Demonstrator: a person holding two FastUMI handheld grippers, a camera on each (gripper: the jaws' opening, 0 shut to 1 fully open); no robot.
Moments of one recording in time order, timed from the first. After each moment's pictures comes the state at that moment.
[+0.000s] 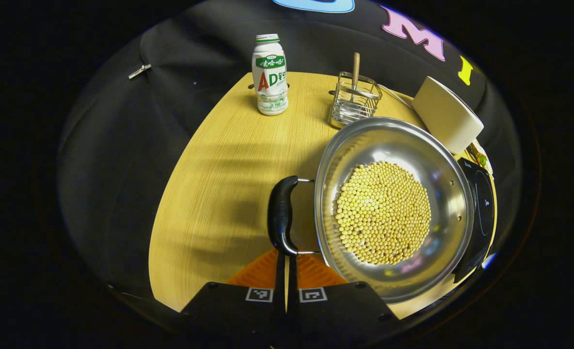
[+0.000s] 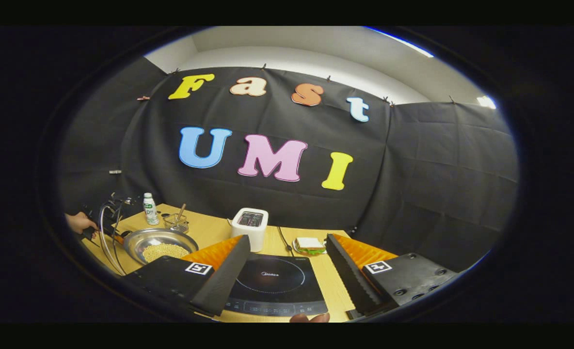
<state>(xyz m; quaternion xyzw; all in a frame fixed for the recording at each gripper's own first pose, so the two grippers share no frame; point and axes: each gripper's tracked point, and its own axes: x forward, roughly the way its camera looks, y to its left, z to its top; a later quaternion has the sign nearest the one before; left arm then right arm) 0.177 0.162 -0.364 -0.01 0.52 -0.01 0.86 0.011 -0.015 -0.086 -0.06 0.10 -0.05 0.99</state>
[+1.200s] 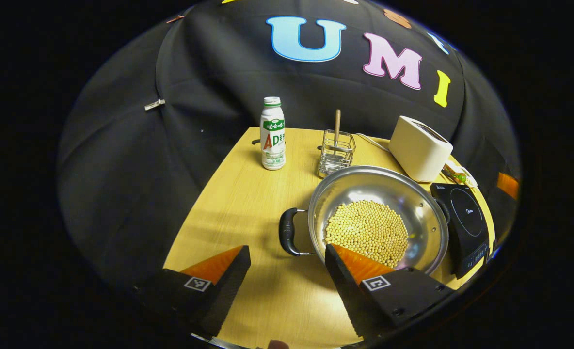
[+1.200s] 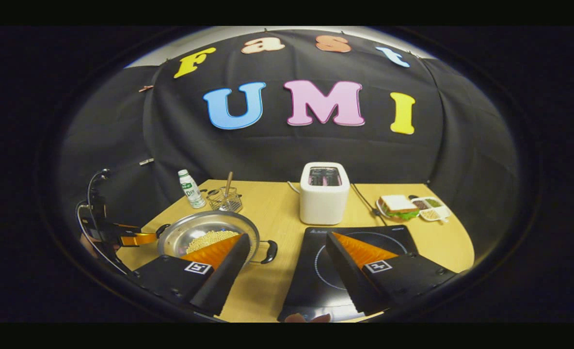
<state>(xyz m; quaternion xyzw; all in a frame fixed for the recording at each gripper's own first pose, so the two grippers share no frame) 0.172 0.162 -0.312 -0.02 0.35 -0.04 0.93 0.113 0.129 -0.254 0.06 0.28 0.09 0.95</state>
